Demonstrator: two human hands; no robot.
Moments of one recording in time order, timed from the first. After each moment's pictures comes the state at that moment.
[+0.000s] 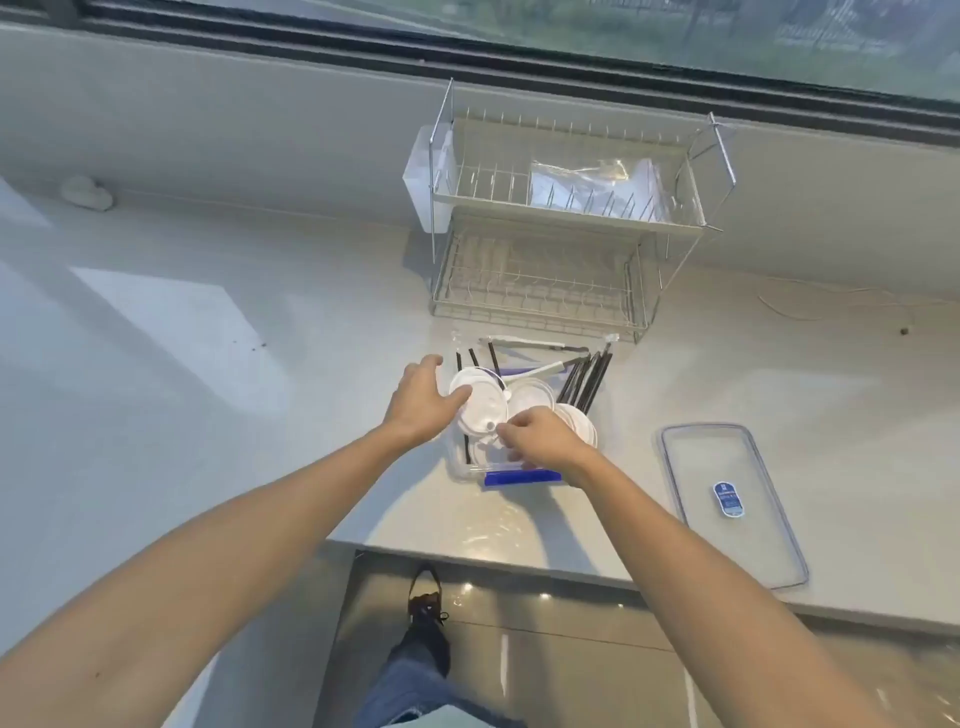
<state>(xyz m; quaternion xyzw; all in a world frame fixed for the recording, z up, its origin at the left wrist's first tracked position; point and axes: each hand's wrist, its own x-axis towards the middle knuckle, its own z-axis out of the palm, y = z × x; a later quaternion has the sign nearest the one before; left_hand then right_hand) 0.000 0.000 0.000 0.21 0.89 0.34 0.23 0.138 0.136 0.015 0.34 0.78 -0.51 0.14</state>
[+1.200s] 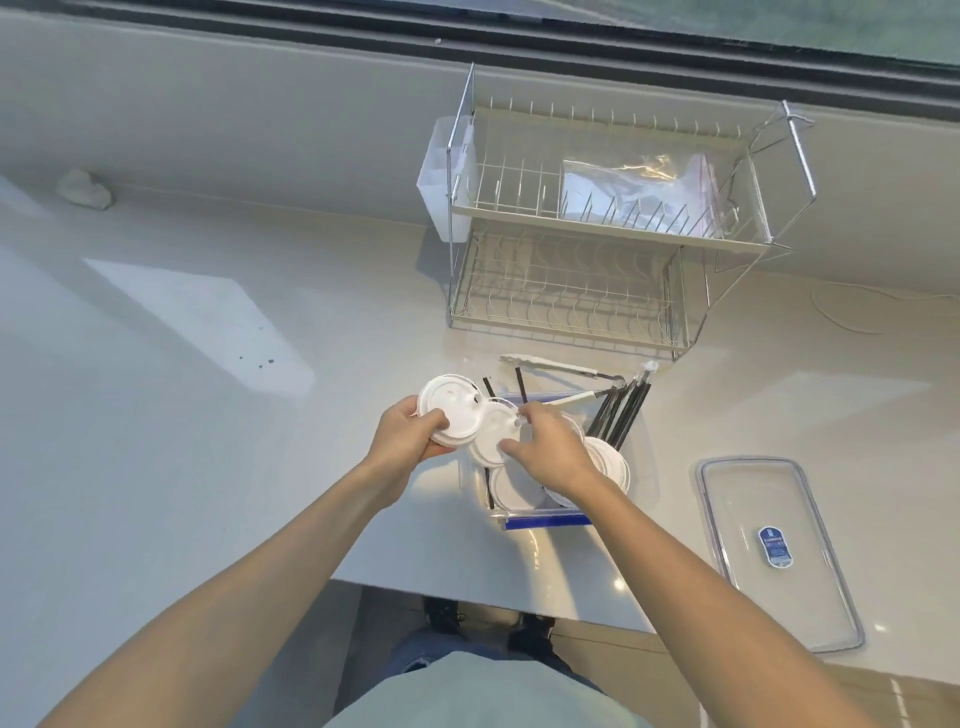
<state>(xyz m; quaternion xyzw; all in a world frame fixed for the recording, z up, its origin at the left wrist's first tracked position) -0.035 -0.013 0.004 -0.06 0.70 0.60 0.38 0.077 0.157 -0.018 0.32 0.86 -0.37 0.11</state>
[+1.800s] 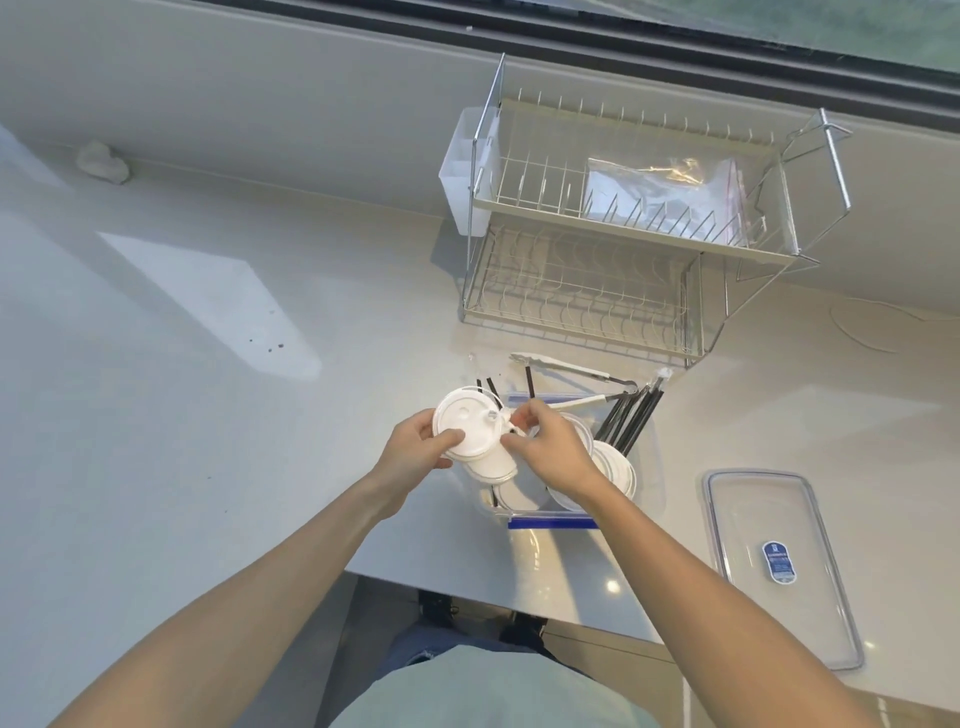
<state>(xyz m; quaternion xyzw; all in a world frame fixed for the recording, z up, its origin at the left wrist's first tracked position) -0.024 -0.030 -0.020 0.01 0.73 0.56 0.39 0.072 0.152 -0.020 0.29 0.81 -0.50 0.05</state>
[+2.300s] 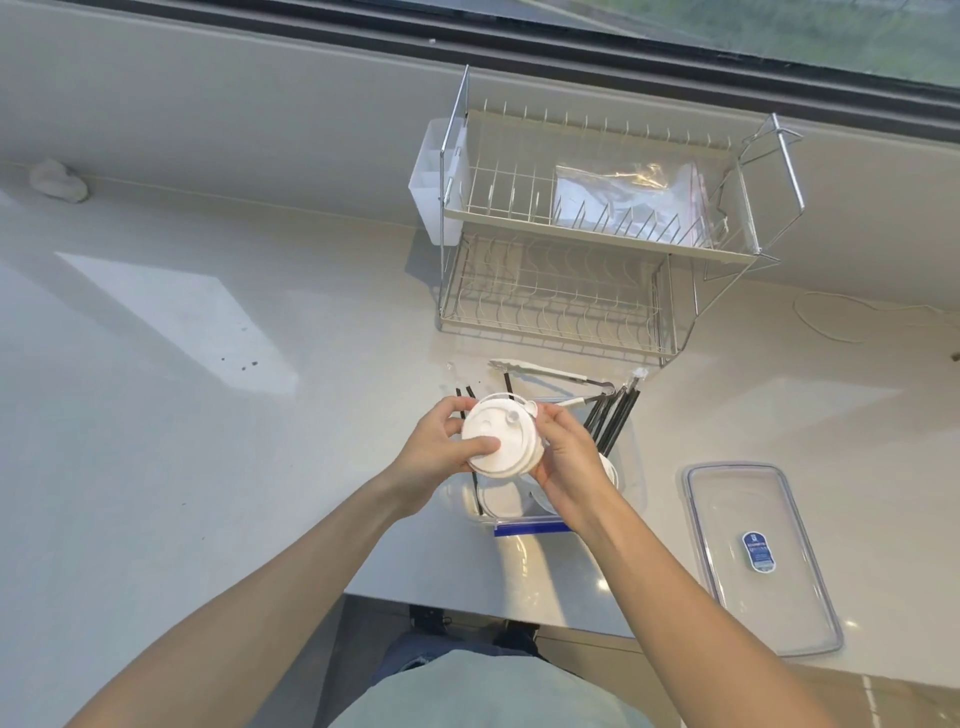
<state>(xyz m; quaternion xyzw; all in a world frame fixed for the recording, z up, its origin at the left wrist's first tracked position) -0.015 0.008 0.012 0.06 0.65 0.60 0.47 0.093 0.153 0.010 0.40 0.40 -0.82 -0.09</state>
